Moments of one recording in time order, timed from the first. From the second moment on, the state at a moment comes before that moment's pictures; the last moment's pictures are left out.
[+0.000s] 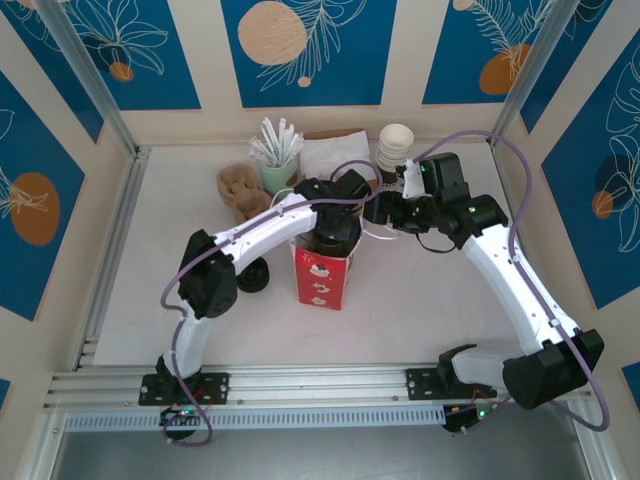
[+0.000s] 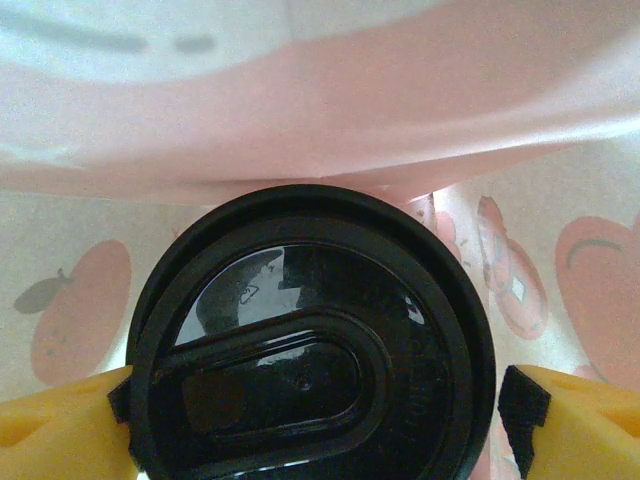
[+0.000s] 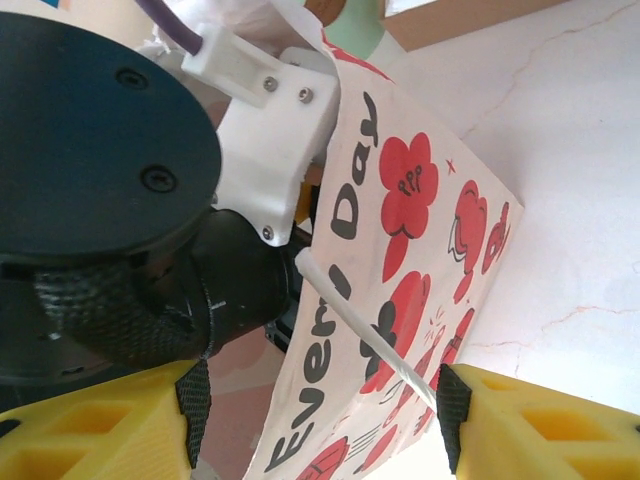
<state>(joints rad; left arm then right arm) -0.86 2.11 1.97 -1.07 -0.23 -0.52 0.34 1.24 1.31 -0.87 -0.41 0.50</state>
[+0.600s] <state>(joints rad) -0.86 2.09 1.97 -1.09 -0.20 -0.54 0.34 1.29 1.34 -0.98 -0.33 0.48</state>
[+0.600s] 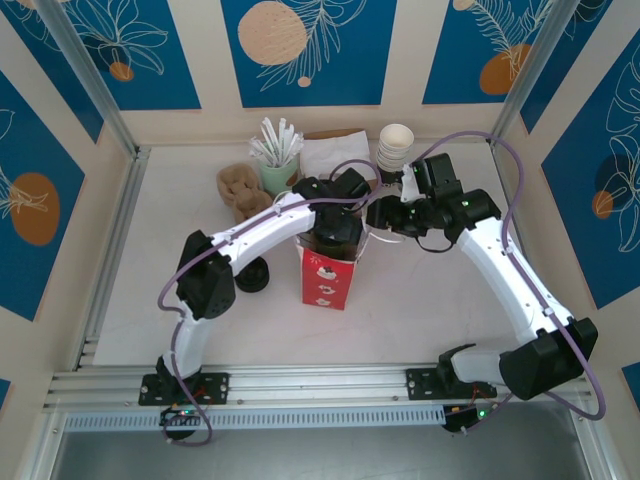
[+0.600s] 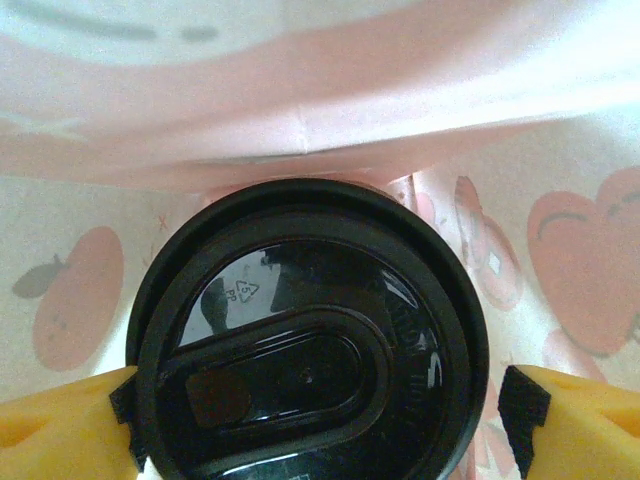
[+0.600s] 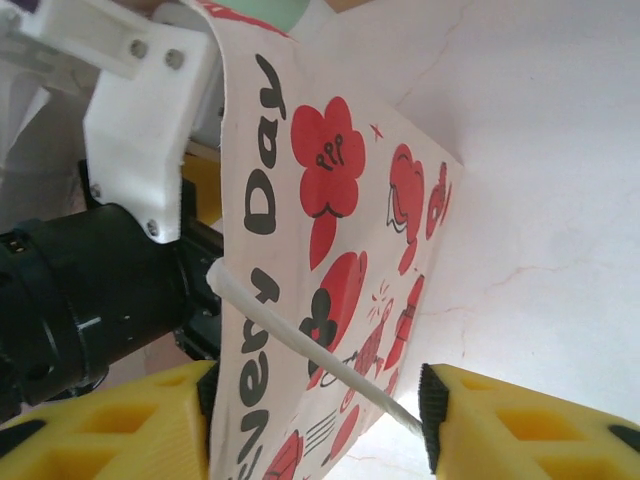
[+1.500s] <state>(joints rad) -0.86 1.98 1.99 -1.07 -0.16 -0.55 0.35 1.32 1.51 -1.17 -0.22 0.44</state>
